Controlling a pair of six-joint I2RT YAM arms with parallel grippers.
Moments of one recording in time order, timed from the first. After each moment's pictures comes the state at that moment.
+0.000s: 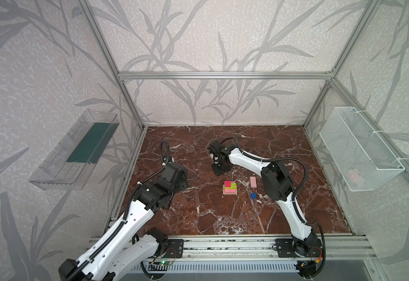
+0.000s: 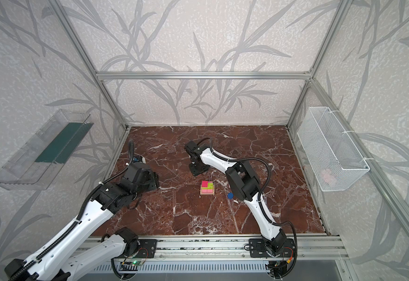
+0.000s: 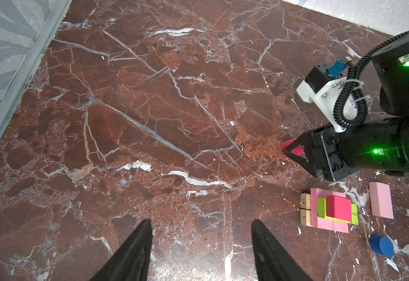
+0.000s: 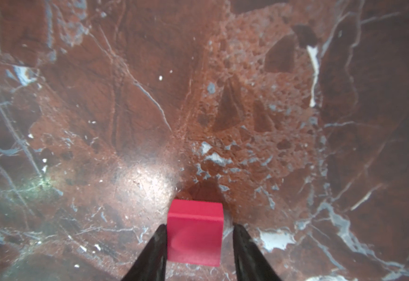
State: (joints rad) left arm -0.51 0.89 0.87 -0.87 -0.35 -0.65; right arm 0.75 2.34 1.93 -0.90 -0.03 0.24
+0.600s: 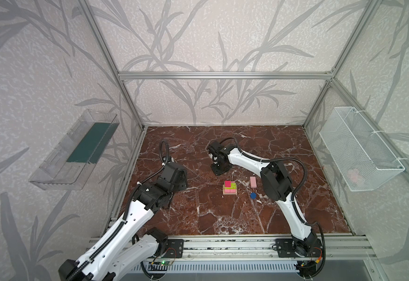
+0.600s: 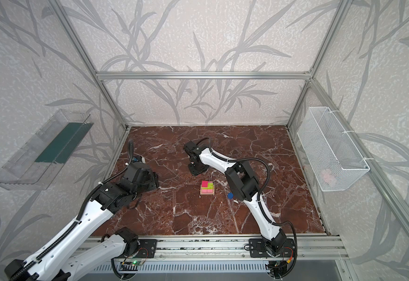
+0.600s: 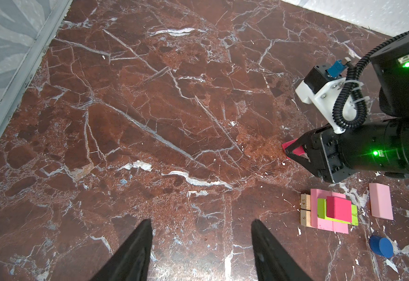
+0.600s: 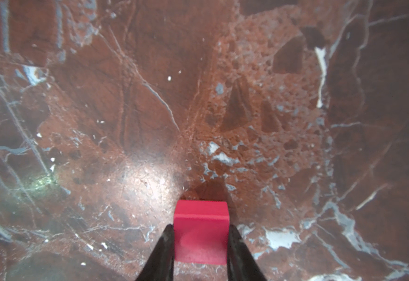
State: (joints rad) left arm -0.51 0.88 0.87 -0.87 -0.35 -0.65; right arm 0.75 2.35 1.95 -0.92 -0.03 0.24
